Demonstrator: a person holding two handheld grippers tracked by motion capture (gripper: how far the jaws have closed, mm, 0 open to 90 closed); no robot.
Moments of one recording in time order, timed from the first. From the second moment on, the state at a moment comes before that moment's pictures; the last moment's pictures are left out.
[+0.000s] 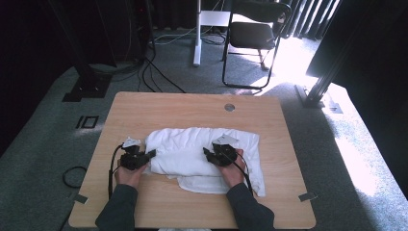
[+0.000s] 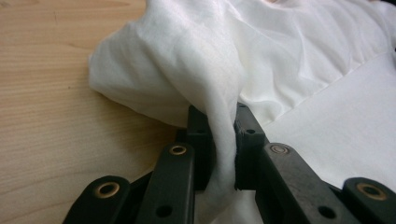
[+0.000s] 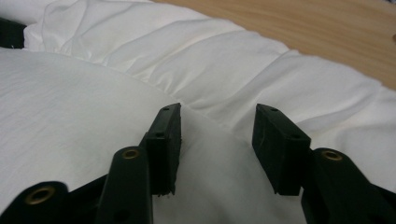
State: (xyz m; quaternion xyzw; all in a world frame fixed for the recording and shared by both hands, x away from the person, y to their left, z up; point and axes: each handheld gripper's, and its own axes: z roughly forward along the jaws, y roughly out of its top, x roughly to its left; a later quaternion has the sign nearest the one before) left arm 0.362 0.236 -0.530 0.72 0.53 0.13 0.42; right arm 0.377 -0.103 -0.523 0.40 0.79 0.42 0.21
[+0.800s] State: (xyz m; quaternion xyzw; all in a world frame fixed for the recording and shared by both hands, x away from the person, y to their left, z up) left arm 0.360 0.245 -0.499 0.71 0.51 0.16 0.45; right arm 0.371 -0.105 -0.526 0.40 0.79 0.41 0.21
